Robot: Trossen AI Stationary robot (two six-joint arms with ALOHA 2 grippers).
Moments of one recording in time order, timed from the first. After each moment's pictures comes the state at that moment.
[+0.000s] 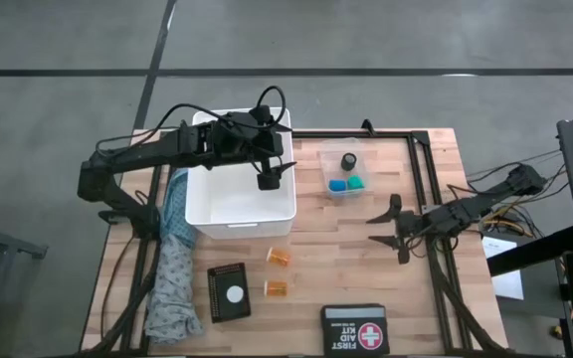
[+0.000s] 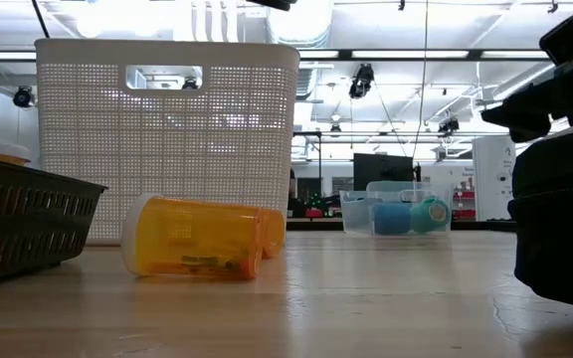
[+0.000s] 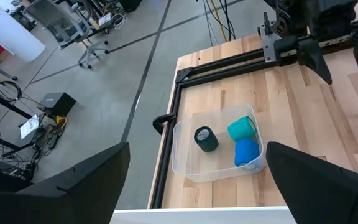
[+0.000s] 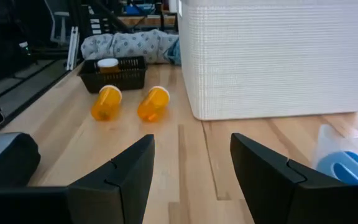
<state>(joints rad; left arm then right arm) 0.15 1.54 1.66 -0.60 -0.24 0.42 0.44 0.26 0.02 0.03 0.42 0.15</state>
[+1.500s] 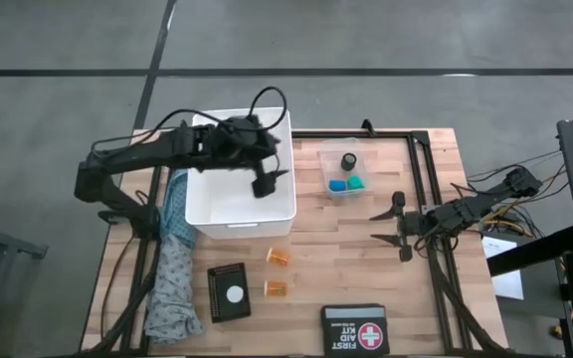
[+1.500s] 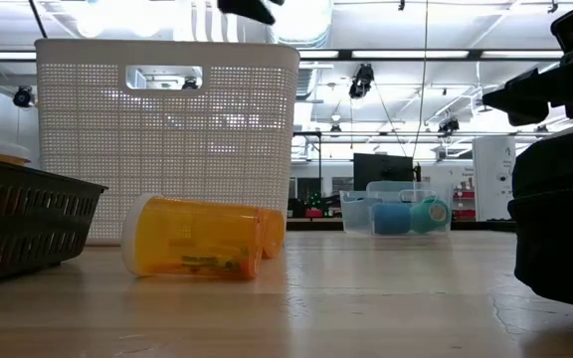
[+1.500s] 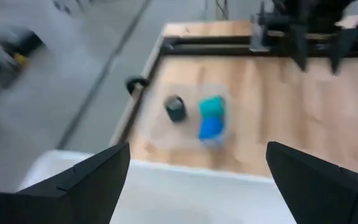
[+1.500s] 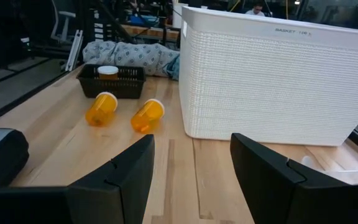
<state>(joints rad) 0.13 1.52 1.66 -0.76 -0.22 0.10 0.44 0.17 0.03 0.00 0.42 -0.01</state>
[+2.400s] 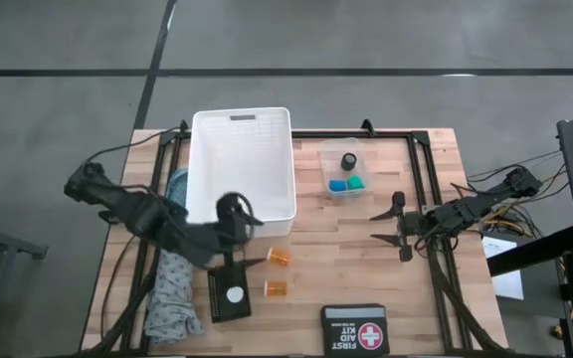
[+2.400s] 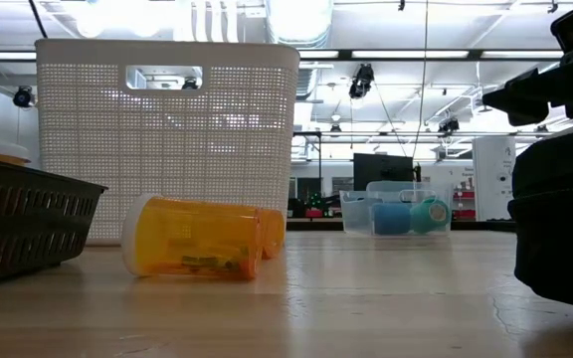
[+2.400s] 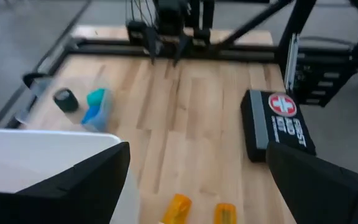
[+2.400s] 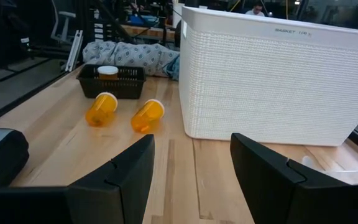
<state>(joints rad) -0.49 1.48 1.66 -0.88 -0.50 -0.36 0.44 0.17 0.03 0.00 0.42 -0.01</state>
